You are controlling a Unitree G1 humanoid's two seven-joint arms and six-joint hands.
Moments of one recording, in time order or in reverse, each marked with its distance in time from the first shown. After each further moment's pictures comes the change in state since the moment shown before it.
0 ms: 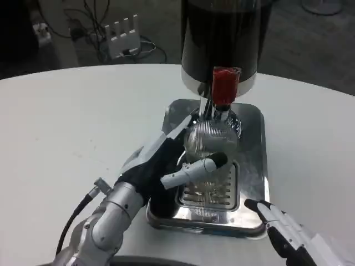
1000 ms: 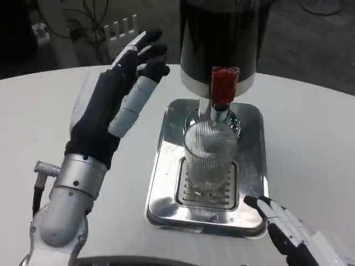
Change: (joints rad) left arm 0.204 -0.028 0.218 -0.708 -0.331 0.203 -0.020; right arm -0.006 0.001 0.001 0.004 0.000 -0.011 -0.017
